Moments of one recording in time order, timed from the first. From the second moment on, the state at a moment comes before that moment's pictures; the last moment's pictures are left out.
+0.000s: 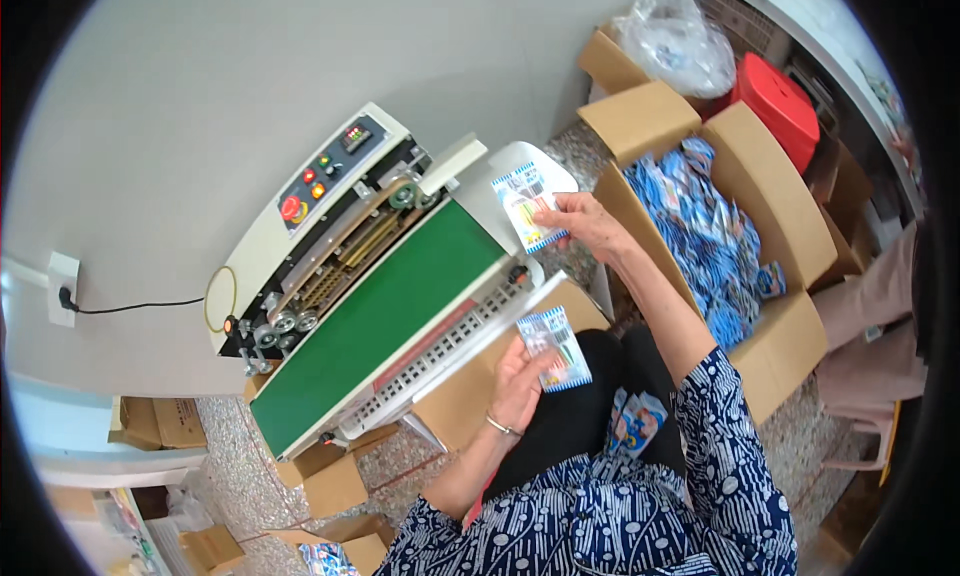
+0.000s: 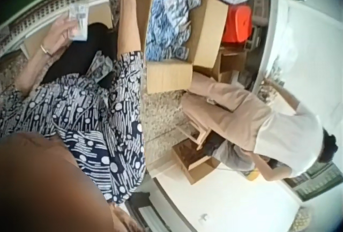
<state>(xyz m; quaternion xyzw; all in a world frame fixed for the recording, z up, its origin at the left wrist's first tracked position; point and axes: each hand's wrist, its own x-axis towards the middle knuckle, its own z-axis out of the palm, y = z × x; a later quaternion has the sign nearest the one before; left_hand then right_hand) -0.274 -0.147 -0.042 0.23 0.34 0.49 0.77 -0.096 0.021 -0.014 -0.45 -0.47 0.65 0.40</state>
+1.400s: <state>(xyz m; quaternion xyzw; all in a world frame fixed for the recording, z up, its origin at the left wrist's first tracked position) -0.315 -0.071 -0.016 0.22 0.35 0.58 0.70 -0.143 0.013 0.003 -0.37 -0.60 0.66 0.25</state>
